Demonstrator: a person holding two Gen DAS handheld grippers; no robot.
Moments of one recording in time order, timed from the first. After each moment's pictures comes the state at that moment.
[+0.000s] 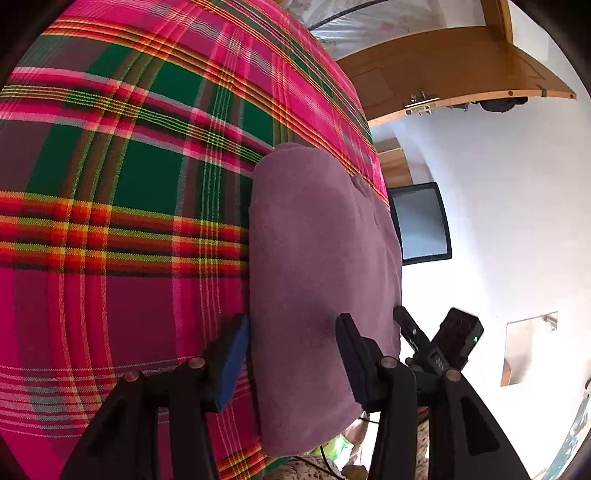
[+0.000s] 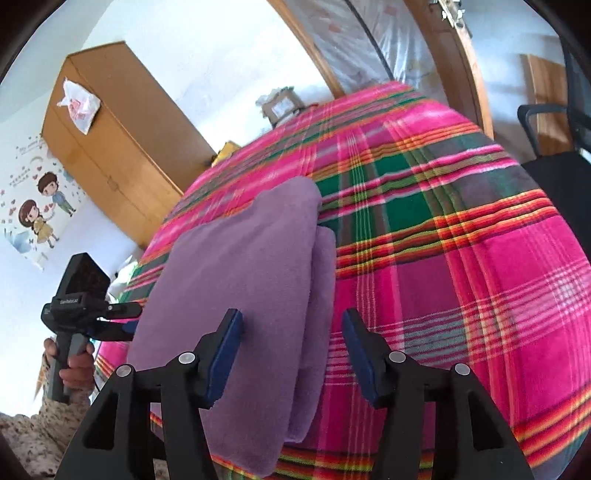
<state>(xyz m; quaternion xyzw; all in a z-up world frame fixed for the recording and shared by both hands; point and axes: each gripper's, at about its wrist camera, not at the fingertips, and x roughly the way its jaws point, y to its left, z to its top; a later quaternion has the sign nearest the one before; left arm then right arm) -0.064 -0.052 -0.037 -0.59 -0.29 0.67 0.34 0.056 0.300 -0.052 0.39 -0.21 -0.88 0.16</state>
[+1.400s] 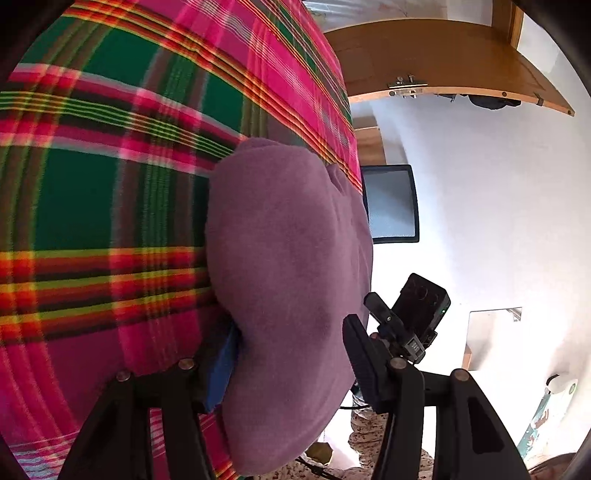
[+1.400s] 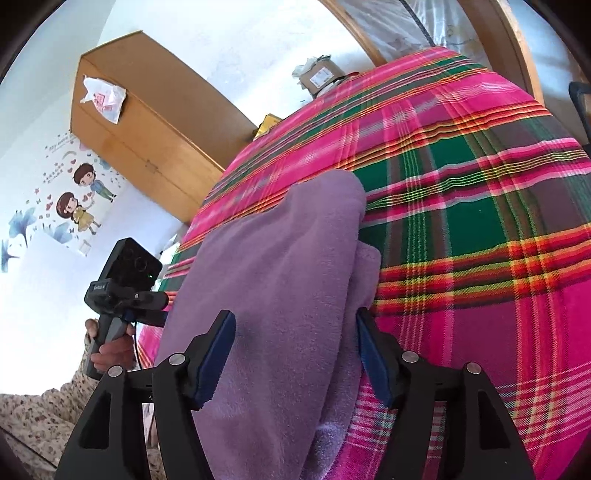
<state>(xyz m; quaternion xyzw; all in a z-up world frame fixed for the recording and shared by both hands) -0.092 -0.022 -0.043 -0.62 -0.32 0.59 0.40 0.013 0.296 -0.062 0.42 -0.24 -0.84 0.27</state>
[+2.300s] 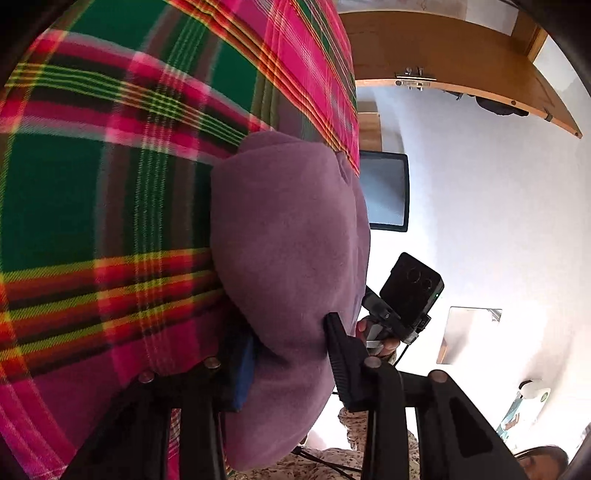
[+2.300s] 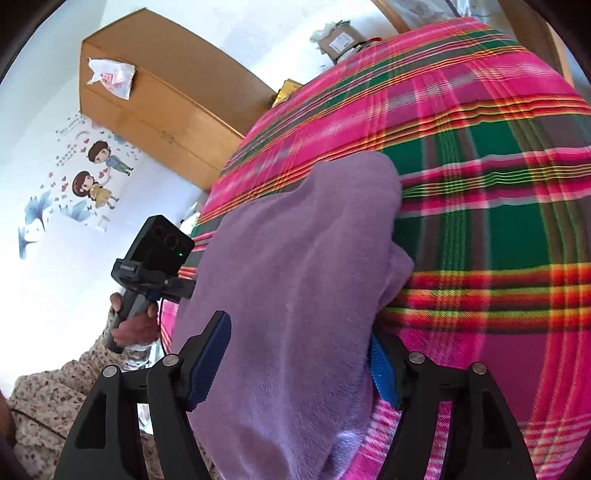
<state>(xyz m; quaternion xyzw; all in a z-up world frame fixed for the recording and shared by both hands) -0.104 -0.028 -0.063 -0.66 -0.35 0.52 0.42 -0.011 0.294 -0.059 0.47 -0.24 -0.79 0.32</state>
